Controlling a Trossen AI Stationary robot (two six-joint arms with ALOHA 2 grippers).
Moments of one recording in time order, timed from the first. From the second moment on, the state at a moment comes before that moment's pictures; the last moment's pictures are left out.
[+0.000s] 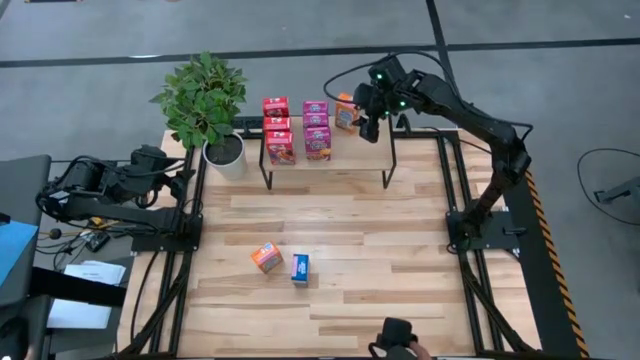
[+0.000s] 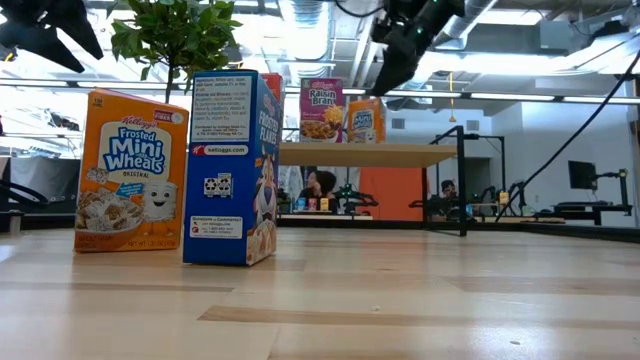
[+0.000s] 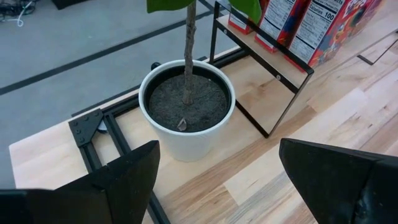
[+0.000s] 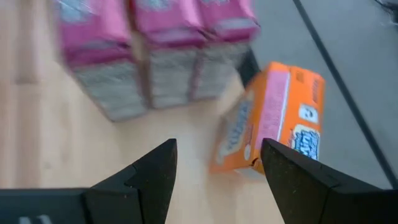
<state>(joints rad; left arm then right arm) -0.06 0.39 0.99 -1.38 -0.80 -0.73 -0.66 1.67 1.76 -0.88 -0.15 -0.42</state>
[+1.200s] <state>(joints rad) -0.06 0.39 0.99 -1.38 -0.80 -0.75 -0.48 1.56 1.75 -0.80 -0.37 -0.31</state>
